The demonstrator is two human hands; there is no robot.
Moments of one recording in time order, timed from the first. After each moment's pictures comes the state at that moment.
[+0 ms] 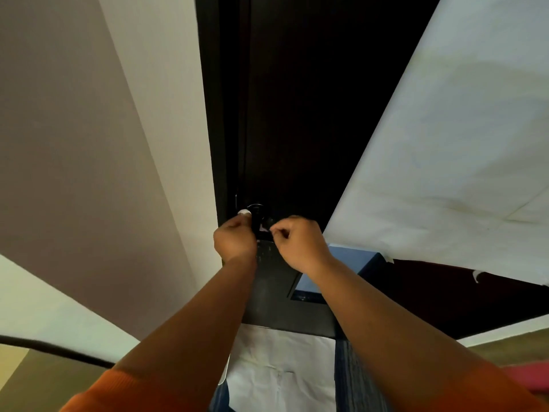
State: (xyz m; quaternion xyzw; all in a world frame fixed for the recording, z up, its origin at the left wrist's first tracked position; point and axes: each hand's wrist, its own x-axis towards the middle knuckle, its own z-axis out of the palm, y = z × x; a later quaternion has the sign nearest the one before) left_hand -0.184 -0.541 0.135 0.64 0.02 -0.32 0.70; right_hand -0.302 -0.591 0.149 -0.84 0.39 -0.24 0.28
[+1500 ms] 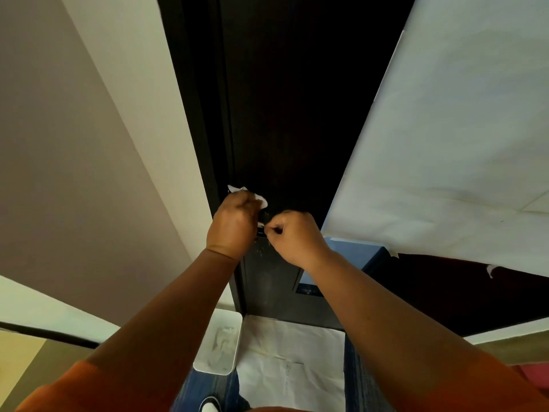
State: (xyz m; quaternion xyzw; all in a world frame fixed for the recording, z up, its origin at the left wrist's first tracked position) left_hand -0.154 -0.545 0.132 0.75 -0.58 0.07 0.32; right_hand -0.305 -0.603 0.145 -0.87 0.34 -0.22 0.28
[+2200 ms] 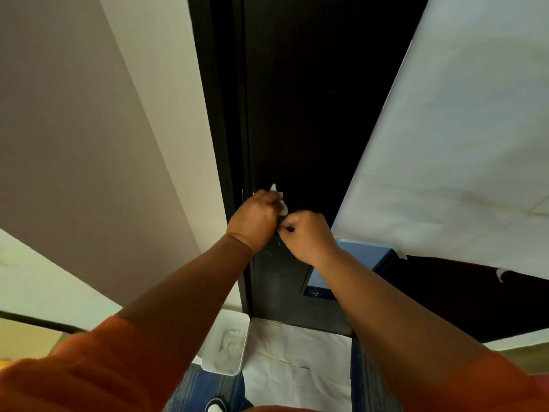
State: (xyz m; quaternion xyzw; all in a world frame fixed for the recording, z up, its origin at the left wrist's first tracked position) left_hand -0.150 -0.560 0.128 0.68 -0.66 0.02 0.32; right_hand -0.306 -0.600 0.147 -0.86 0.37 -0.21 0.28
